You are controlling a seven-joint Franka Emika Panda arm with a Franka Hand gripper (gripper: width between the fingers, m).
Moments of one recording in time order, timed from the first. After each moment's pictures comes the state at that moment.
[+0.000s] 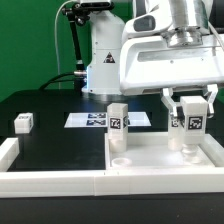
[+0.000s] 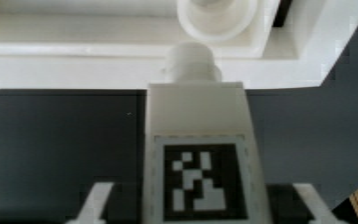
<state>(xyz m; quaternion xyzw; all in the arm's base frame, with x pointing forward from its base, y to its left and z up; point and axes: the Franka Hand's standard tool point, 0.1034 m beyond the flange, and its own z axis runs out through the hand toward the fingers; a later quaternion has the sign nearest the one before) 0.635 0.090 0.102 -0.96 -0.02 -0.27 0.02</state>
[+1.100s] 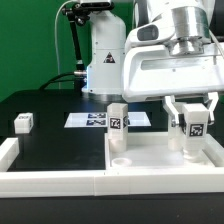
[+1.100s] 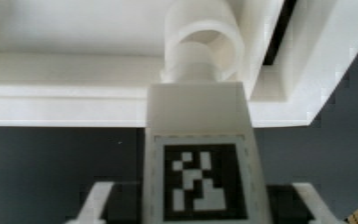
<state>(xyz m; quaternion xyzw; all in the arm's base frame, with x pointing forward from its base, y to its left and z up) 0.624 0.097 0.088 -0.97 -0.03 -0.26 0.02</state>
